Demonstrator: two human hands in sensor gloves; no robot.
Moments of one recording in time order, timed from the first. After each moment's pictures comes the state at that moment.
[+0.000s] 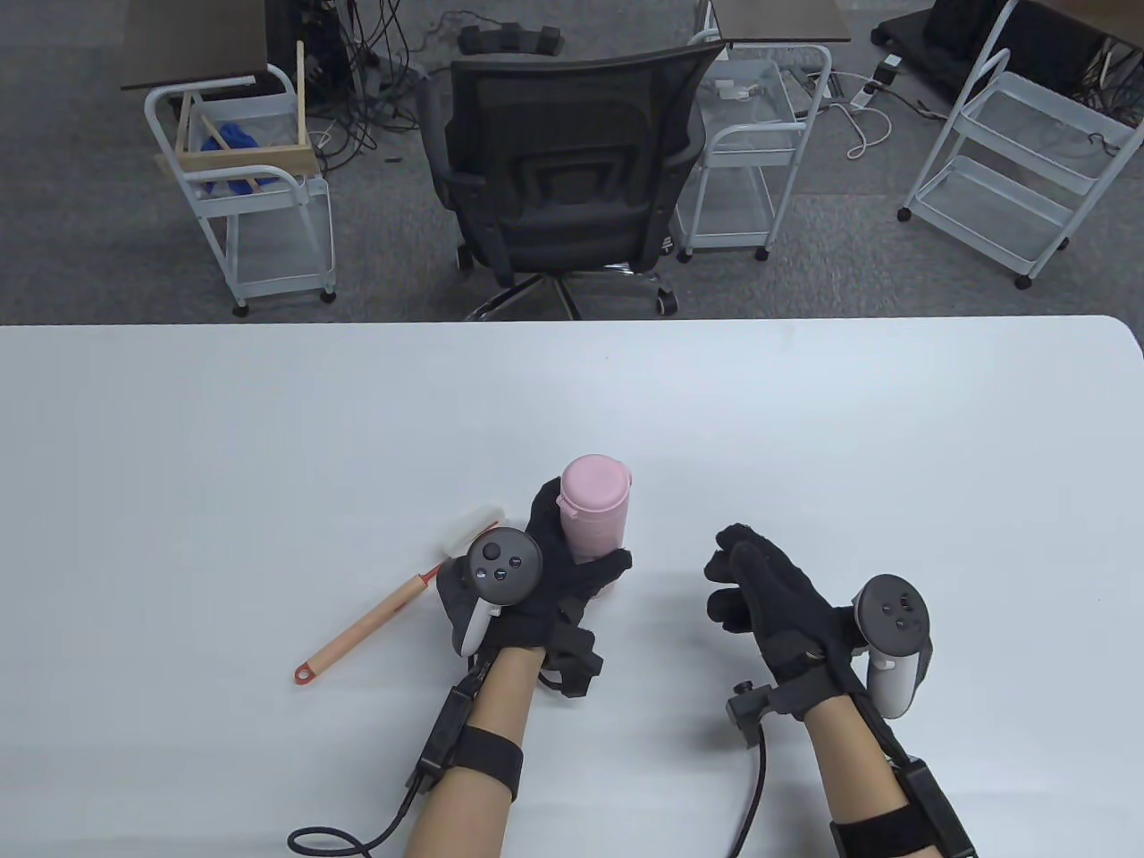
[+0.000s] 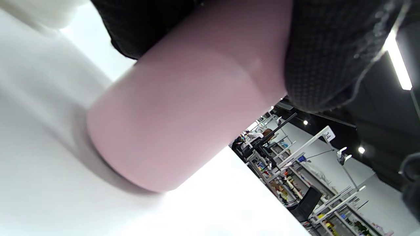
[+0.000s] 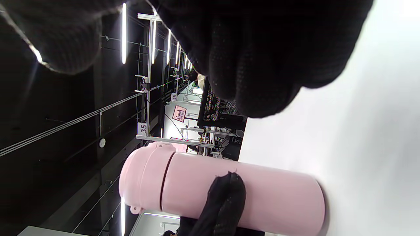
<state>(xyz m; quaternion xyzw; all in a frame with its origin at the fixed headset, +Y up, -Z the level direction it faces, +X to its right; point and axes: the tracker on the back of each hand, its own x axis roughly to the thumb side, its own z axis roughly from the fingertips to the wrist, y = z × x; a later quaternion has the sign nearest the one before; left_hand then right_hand) -0.085 -0.753 -0.296 0.01 -0.05 0.44 0.90 0.221 -0.731 -0.247 0.00 0.02 0.77 0.64</state>
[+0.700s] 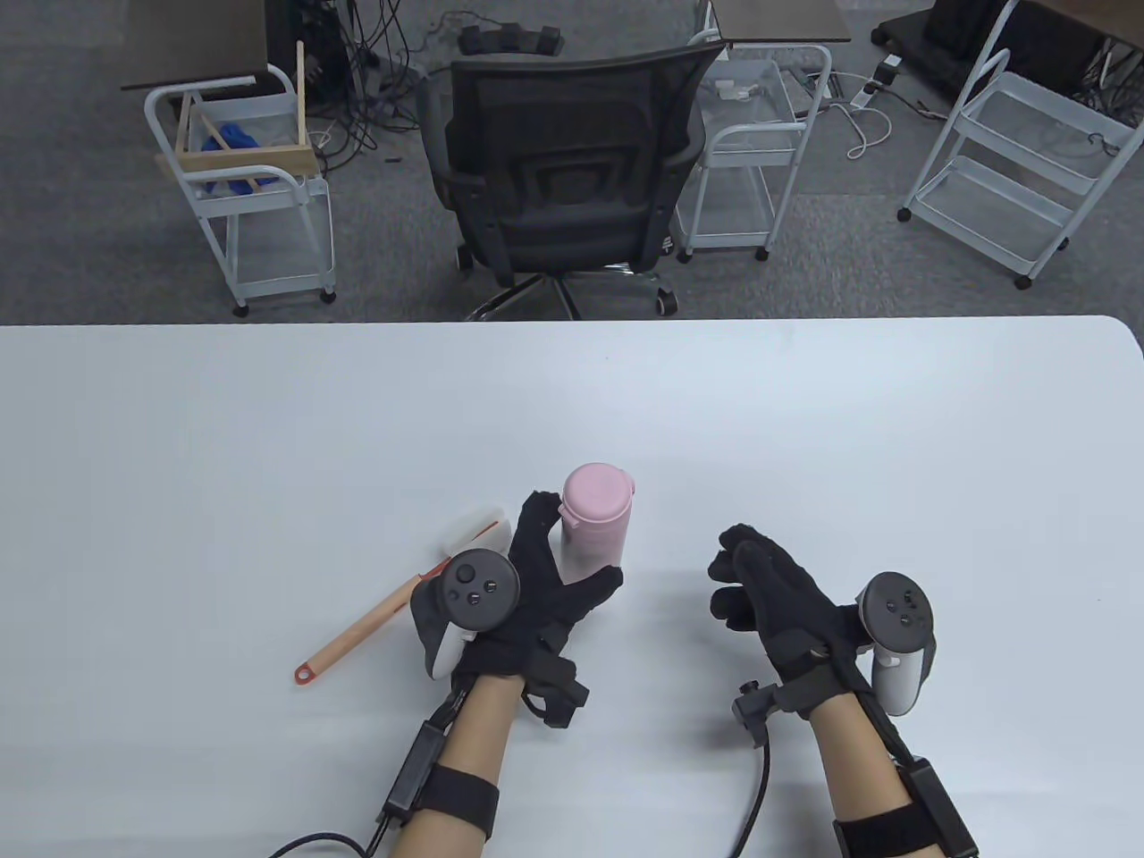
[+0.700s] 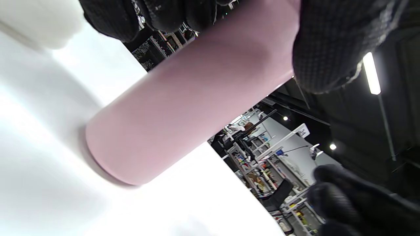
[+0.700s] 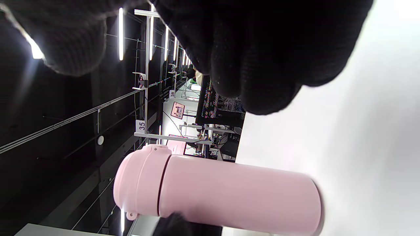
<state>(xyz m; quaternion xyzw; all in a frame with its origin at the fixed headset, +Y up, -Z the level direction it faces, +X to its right) -0.108 -0.728 -0.259 0.01 -0.10 0.47 0.88 0.225 -0.729 -0.248 0.01 0.02 0.77 0.64</state>
